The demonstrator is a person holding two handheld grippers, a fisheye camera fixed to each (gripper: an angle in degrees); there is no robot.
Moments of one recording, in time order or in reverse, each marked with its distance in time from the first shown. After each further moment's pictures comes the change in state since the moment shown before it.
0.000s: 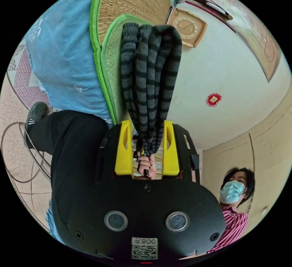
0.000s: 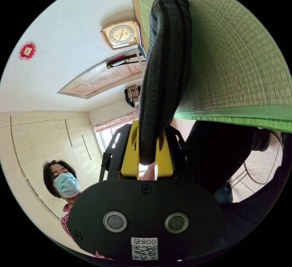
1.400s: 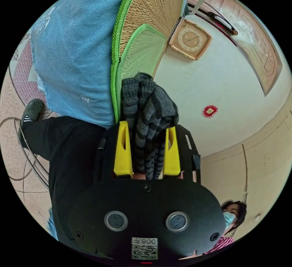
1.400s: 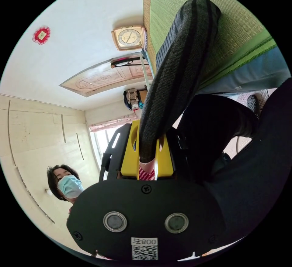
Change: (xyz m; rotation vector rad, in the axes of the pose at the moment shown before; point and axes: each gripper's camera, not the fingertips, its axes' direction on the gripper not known) left arm -0.043 -0.010 0.167 0.034 0.047 -0.058; right arm -0.112 -0.186 -0.064 0.178 0.045 -0.069
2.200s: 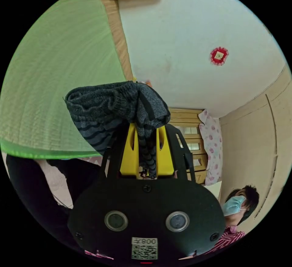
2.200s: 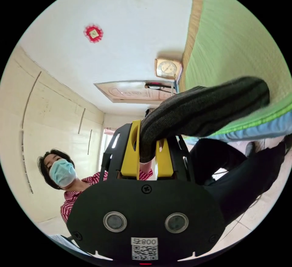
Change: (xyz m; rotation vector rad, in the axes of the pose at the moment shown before) left arm 0.051 0.059 0.377 -0.317 -0.179 0.355; right arm -0.073 -0.303 -0.248 0.282 -0.130 -0.313
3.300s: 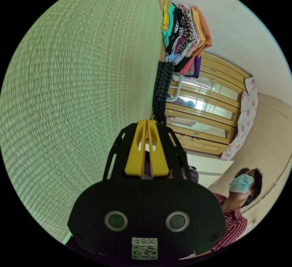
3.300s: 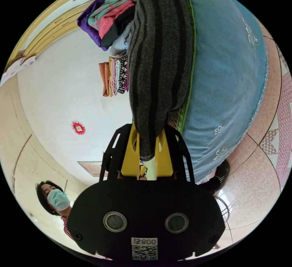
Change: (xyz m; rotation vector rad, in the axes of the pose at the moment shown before) left arm -0.260 0.032 0.507 -0.662 -0.177 -0.091; right arm 0.366 -0.375 -0.608 0.775 0.257 0.220
